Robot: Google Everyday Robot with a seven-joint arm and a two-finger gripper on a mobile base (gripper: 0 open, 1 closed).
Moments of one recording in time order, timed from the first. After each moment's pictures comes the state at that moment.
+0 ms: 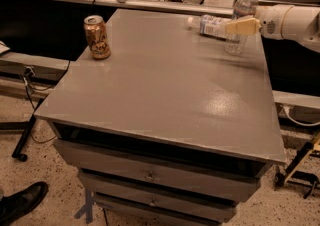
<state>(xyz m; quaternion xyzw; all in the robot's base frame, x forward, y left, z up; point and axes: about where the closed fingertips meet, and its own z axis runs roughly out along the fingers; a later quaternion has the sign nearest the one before) 0.766 -0.276 0.929 -0.26 0.74 0.17 0.59</state>
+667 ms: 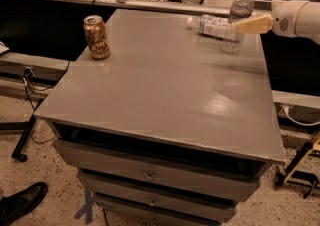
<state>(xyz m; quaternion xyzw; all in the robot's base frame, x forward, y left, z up) 0.750 -0.295 0.949 -0.27 0.74 0.15 0.60</state>
